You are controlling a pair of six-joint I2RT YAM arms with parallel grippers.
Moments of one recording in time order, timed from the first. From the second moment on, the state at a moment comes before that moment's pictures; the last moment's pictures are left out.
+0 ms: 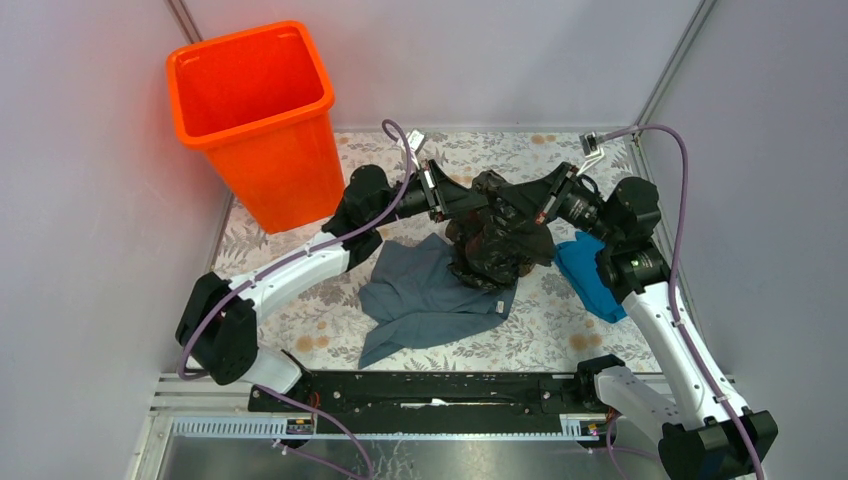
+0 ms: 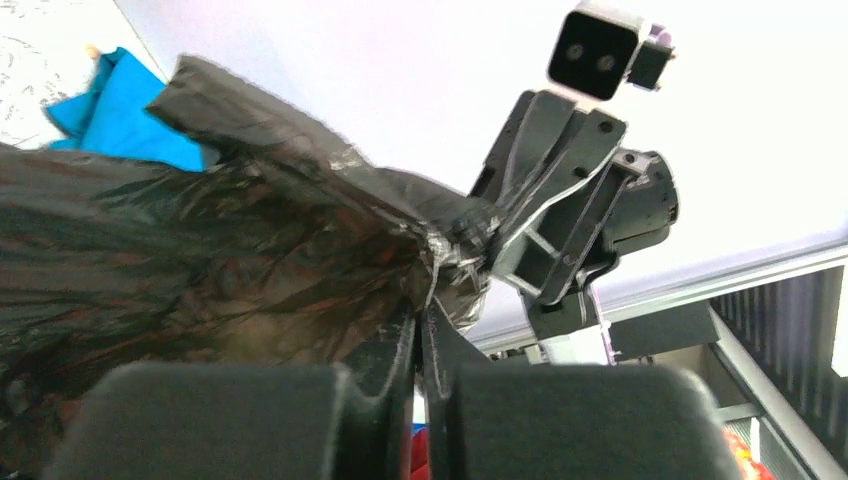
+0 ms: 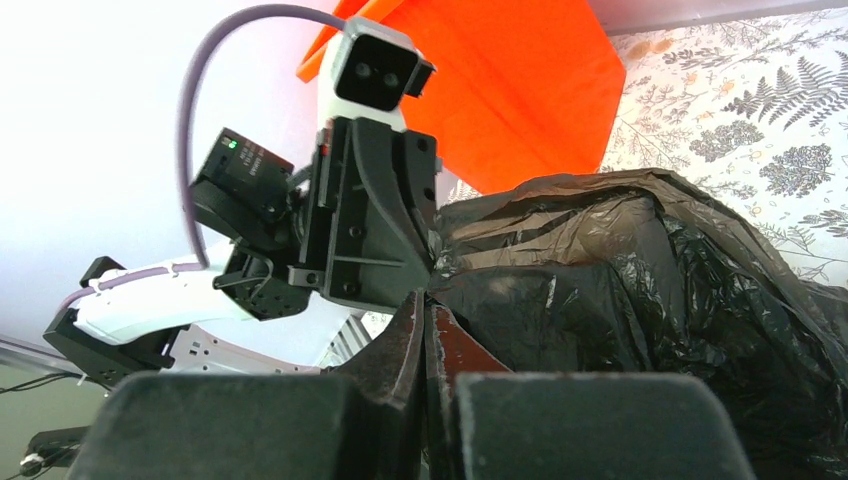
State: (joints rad) left arm -0.68 1.46 1.04 0.54 0.58 -1.28; right arm 0.25 0.93 0.92 0.06 -0.66 0.81
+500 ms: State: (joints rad) left arm -0.51 1.01 1.04 -0.19 0.29 -0.66; right arm 0.25 0.96 0.98 -0.24 -0.50 0.63
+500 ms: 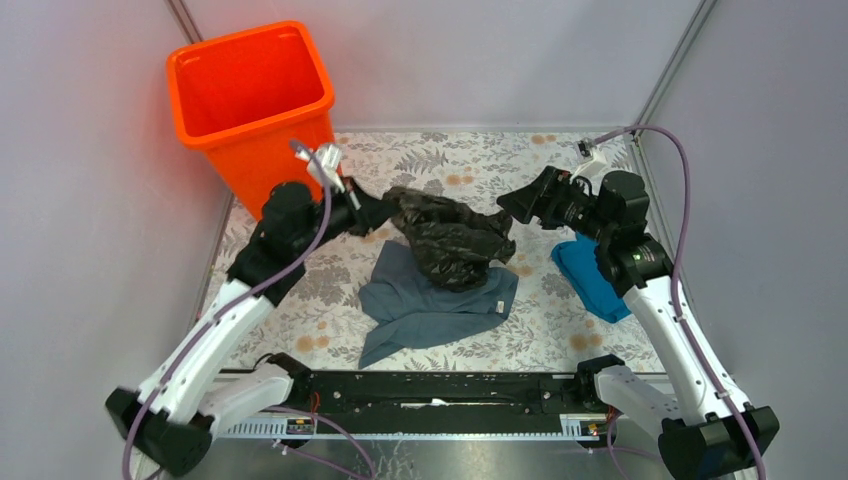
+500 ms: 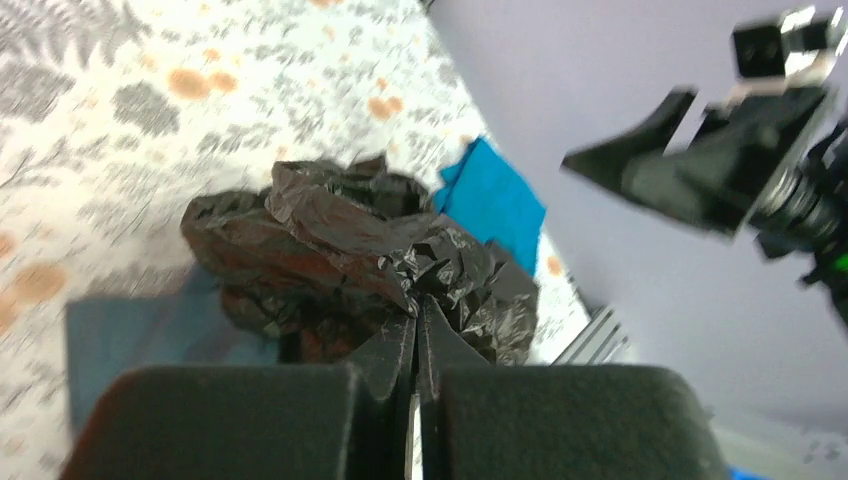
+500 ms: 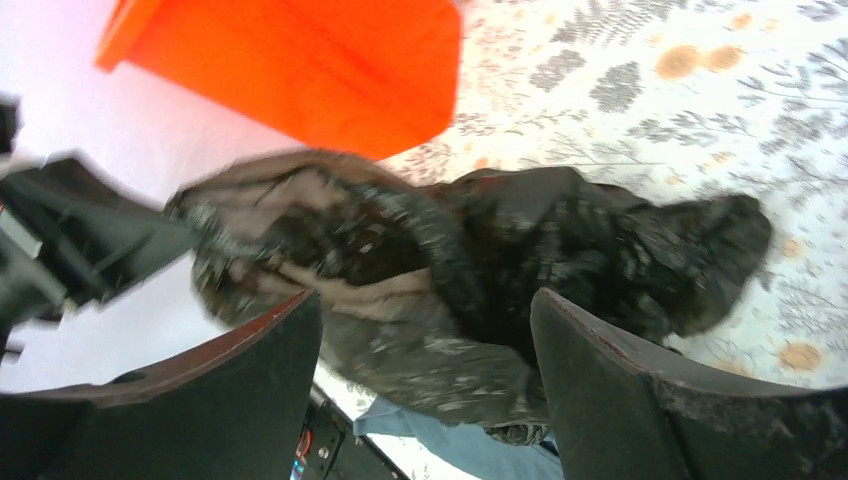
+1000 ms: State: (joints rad) left arm -0.51 0.66 0.67 -0.48 0.17 -0.58; right arm 0.26 1.30 0.97 -0.40 -0.34 0.65
